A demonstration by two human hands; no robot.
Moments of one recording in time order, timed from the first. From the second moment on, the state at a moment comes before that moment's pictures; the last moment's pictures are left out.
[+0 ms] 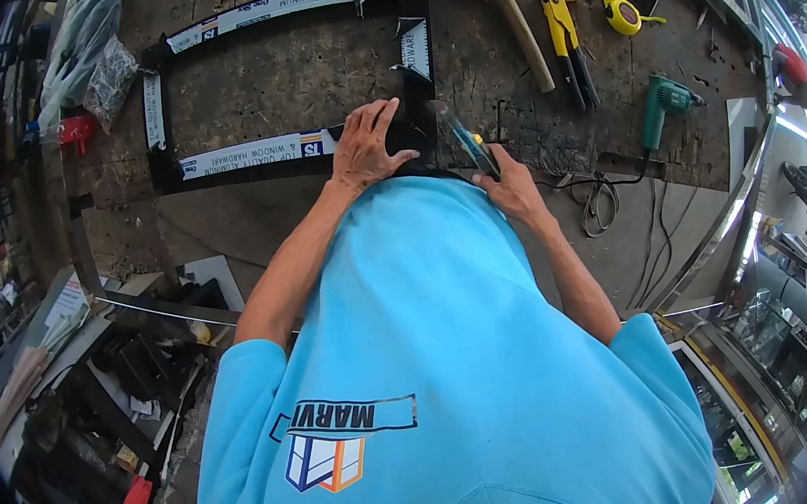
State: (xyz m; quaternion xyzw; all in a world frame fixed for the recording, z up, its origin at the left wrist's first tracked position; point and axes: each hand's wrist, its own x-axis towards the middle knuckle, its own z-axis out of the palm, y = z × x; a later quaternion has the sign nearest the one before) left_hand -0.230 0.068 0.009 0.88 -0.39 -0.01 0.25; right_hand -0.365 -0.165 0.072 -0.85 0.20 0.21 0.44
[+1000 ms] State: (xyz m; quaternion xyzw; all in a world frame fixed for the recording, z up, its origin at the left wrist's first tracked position) left_hand -0.231 0.069 0.007 0.88 -0.39 0.01 0.25; right_hand -0.359 -0.137 0.066 -0.93 0.11 0.19 0.28
